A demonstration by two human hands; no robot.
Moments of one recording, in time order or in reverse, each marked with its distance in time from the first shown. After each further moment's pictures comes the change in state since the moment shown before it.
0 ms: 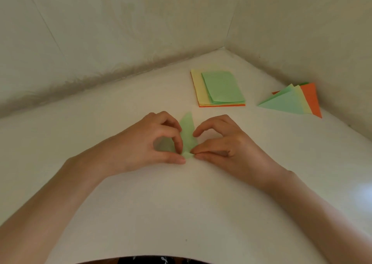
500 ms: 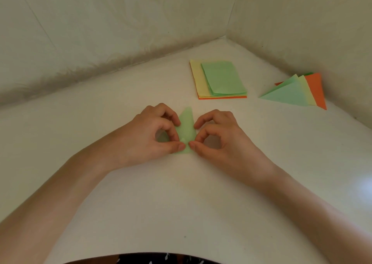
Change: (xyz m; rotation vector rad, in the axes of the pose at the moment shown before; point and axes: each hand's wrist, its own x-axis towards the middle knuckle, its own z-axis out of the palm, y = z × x) left_hand 0.007 0.003 0.009 -0.076 0.076 -0.087; right_hand 0.004 -0.019 0.008 0.179 -0.007 0.407
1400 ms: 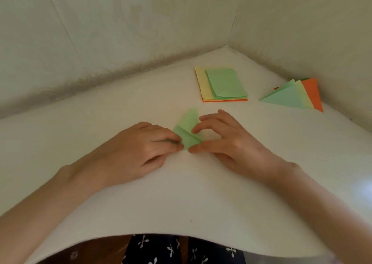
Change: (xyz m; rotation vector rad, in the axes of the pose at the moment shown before) left_hand -0.041 -0.022 -0.002 0.549 0.121 0.529; right_hand -0.004 0.020 -0.012 -0.425 -0.064 -0.575
